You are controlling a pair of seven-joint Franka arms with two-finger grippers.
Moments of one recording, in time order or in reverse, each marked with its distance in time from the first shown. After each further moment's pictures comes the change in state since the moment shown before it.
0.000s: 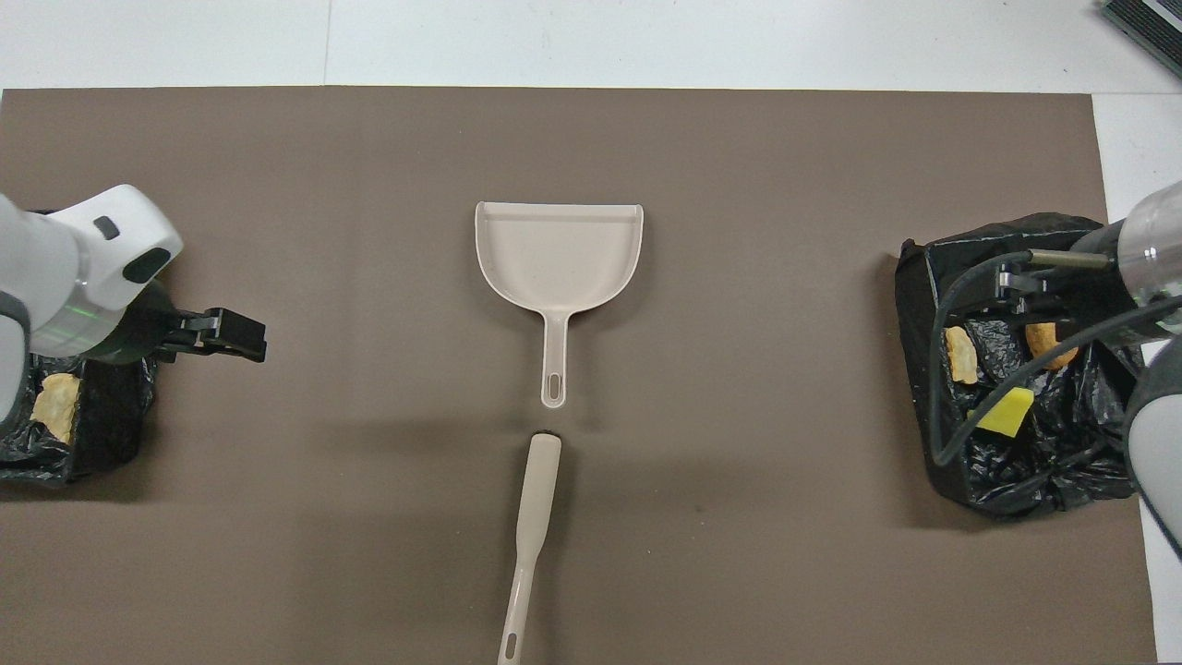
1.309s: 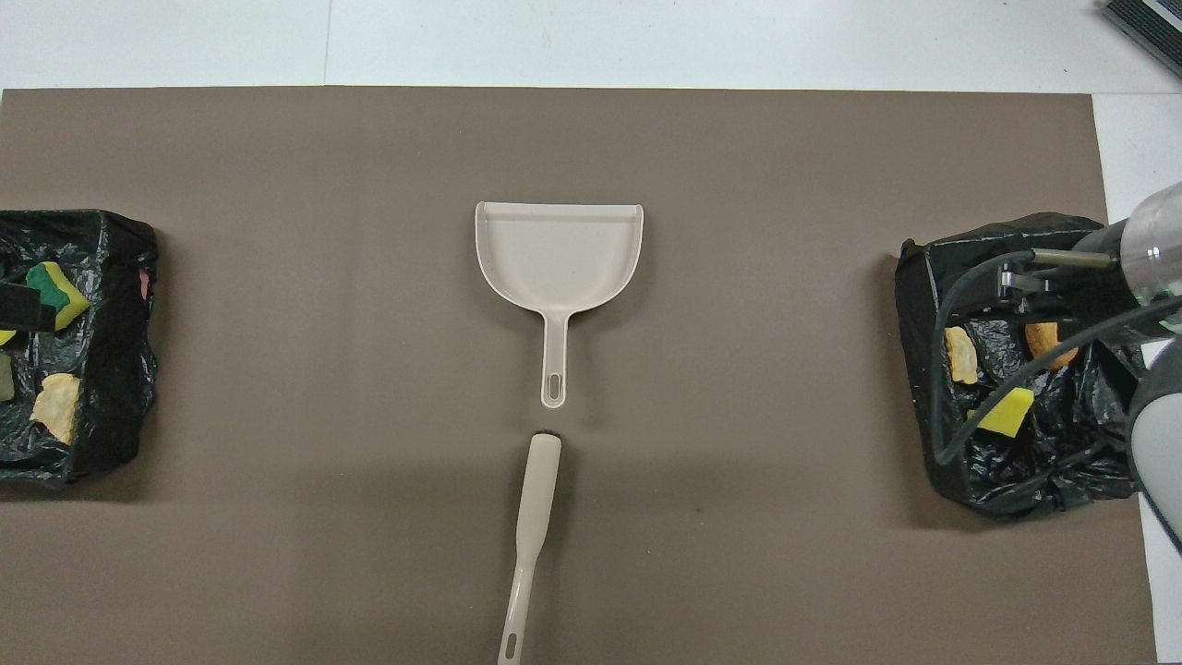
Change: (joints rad) left arm 0.132 -0.044 -0.039 0.294 0.095 -0.192 0.001; right arm 0.000 0.000 -0.004 0.000 0.000 0.000 0.000
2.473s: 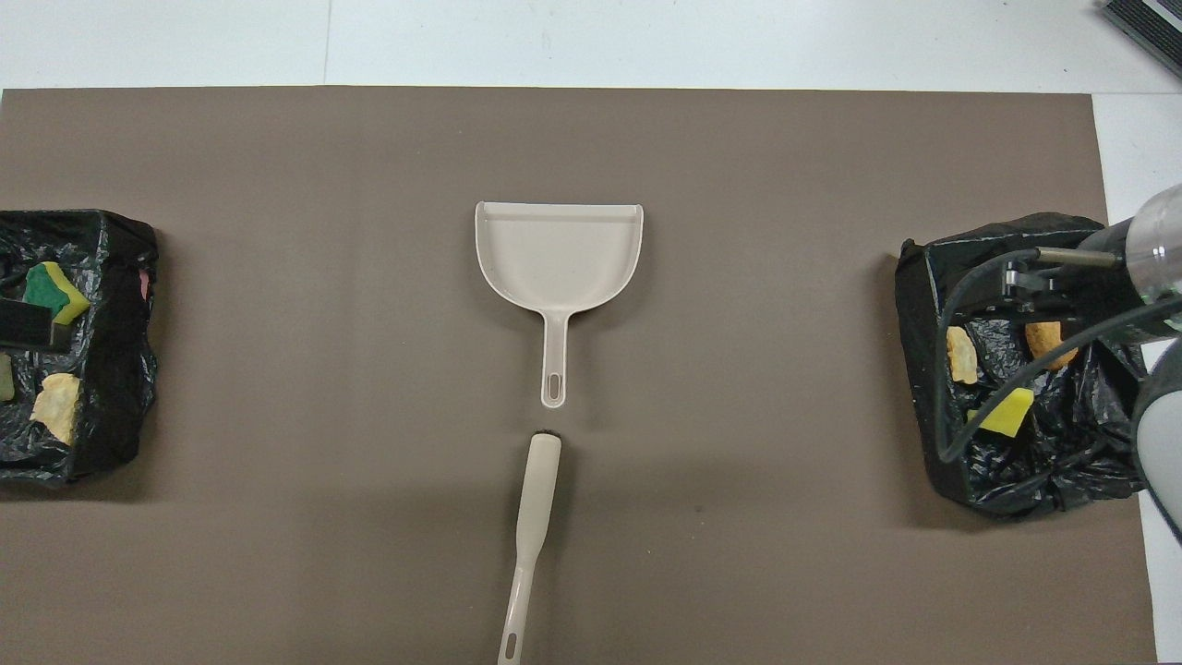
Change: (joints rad) left arm -0.011 -0.021 -0.010 0.027 -0.041 -0.082 -0.008; right arm -0.001 0.000 -0.003 0.000 0.000 0.000 0.000
